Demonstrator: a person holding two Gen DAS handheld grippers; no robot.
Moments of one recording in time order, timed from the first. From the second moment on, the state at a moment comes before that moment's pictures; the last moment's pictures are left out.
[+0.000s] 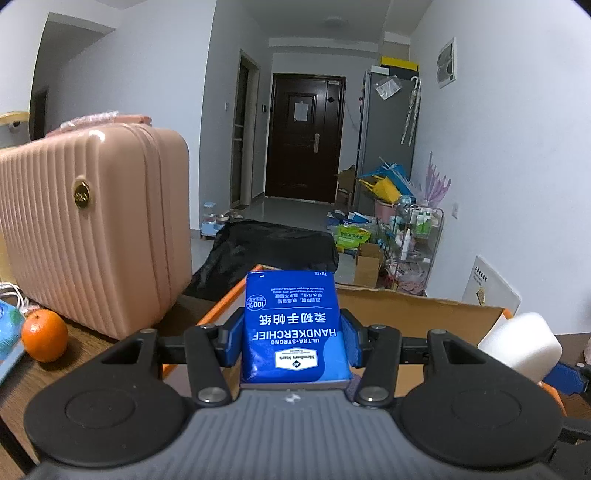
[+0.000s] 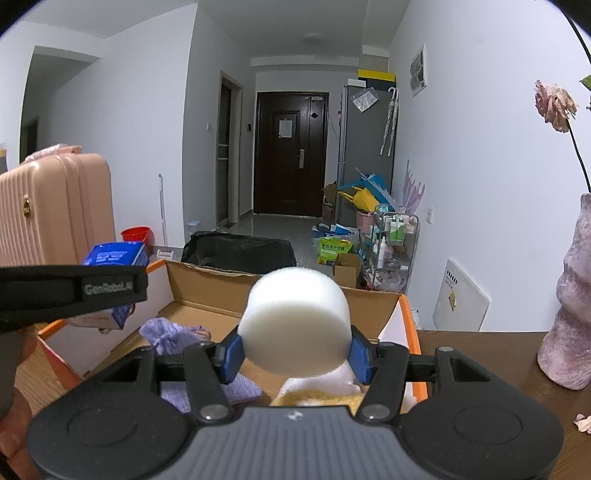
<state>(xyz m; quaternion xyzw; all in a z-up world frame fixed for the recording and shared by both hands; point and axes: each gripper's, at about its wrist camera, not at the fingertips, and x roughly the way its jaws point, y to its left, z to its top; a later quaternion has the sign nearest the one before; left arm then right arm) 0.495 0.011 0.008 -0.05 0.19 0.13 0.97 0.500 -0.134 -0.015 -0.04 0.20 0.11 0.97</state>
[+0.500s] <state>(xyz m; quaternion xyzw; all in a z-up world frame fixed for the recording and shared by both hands) 0.506 0.007 -0.009 -0.04 0.21 0.14 0.97 0.508 -0.135 -0.022 -0.03 0.22 0.11 0.97</state>
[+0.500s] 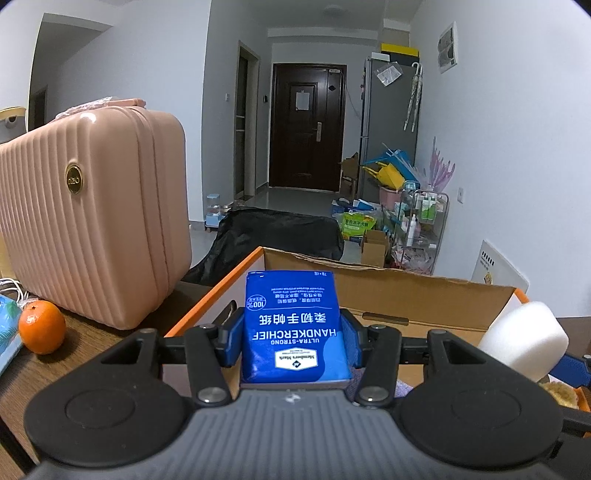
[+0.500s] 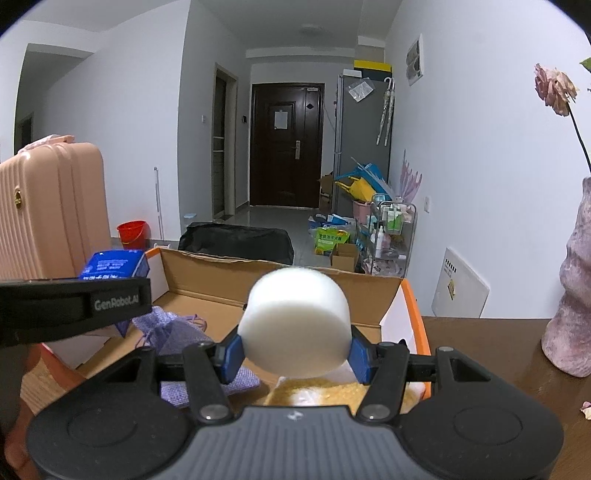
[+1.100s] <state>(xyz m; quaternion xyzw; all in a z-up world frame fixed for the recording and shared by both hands) 0.501 0.019 -0.007 -0.07 0.20 0.15 0.97 0.507 -0.138 -0.022 -0.03 0.21 0.09 0.97</state>
